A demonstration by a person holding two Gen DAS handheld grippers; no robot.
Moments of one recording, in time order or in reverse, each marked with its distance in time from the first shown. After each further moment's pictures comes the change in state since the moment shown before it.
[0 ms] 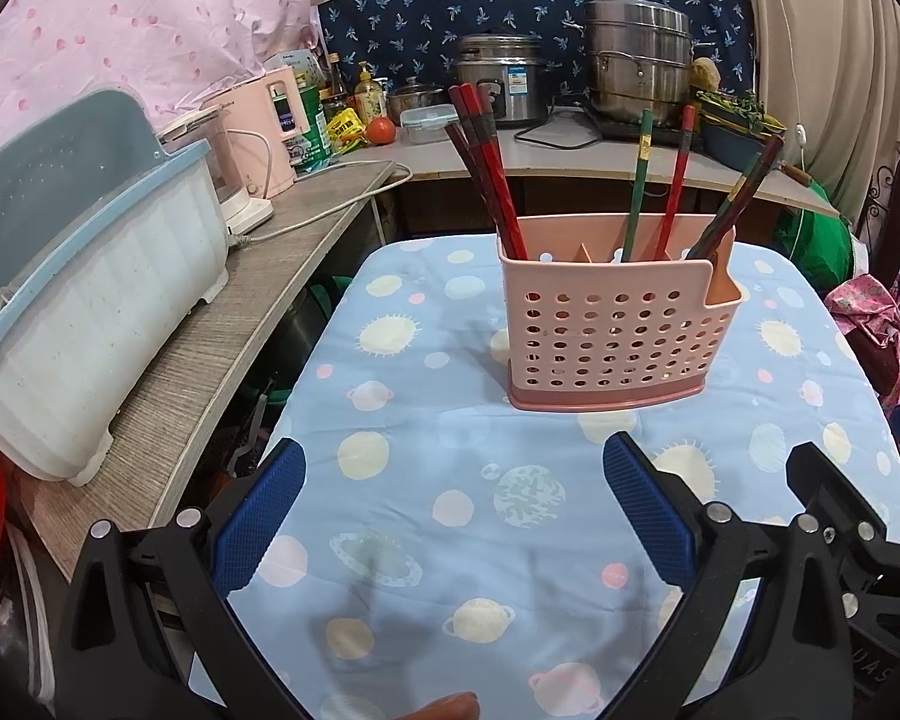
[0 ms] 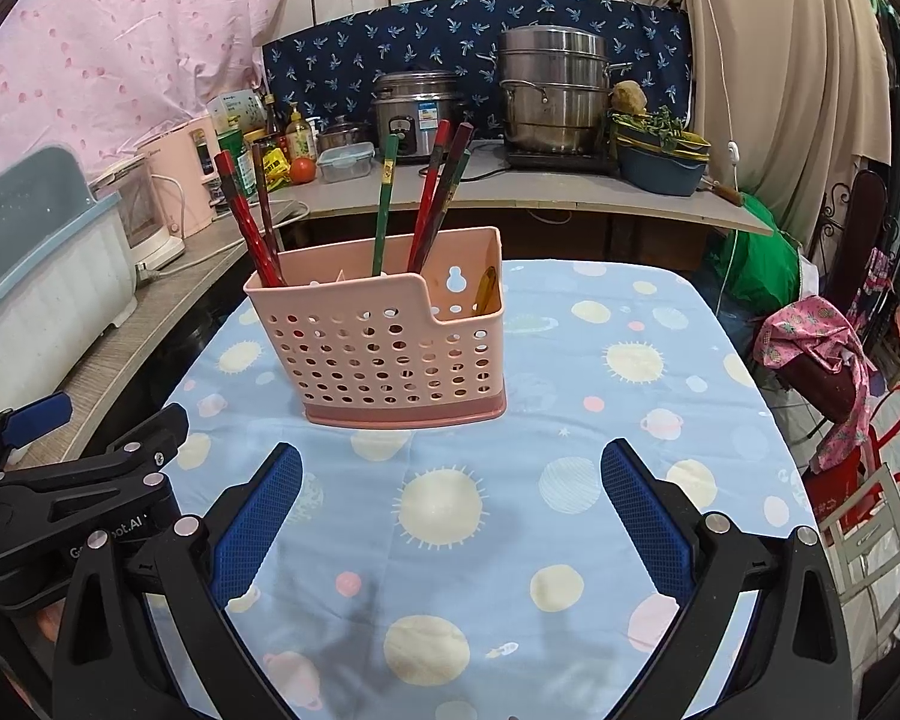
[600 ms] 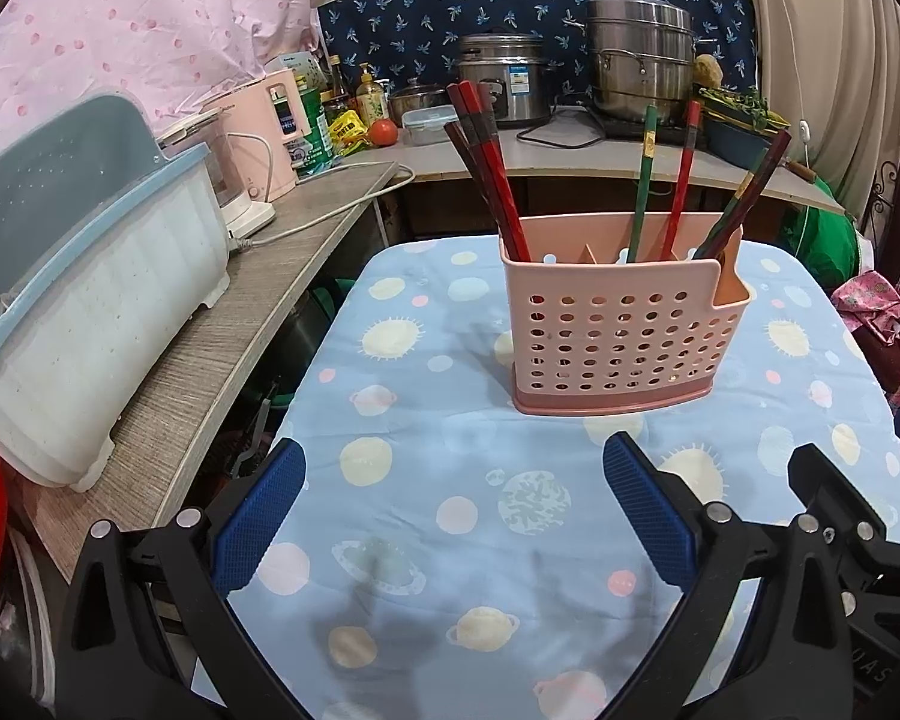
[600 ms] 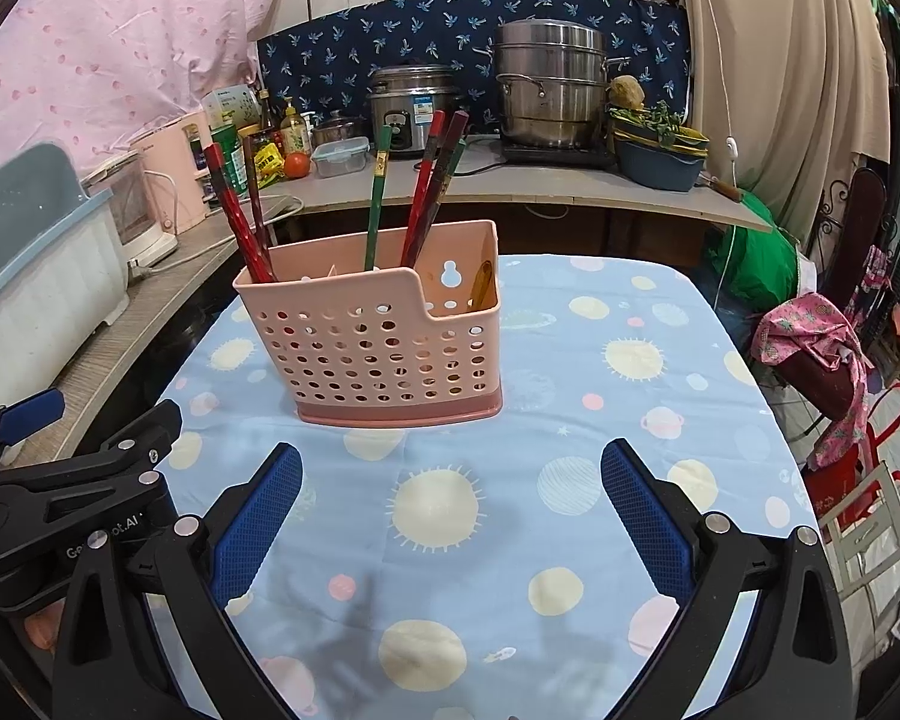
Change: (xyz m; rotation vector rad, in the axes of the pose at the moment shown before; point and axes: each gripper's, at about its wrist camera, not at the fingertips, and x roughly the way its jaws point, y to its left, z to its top) left arm 0.005 -0.001 0.003 0.007 0.000 0.013; right arm 0.008 -0.002 0.001 0.005 0.011 -0.010
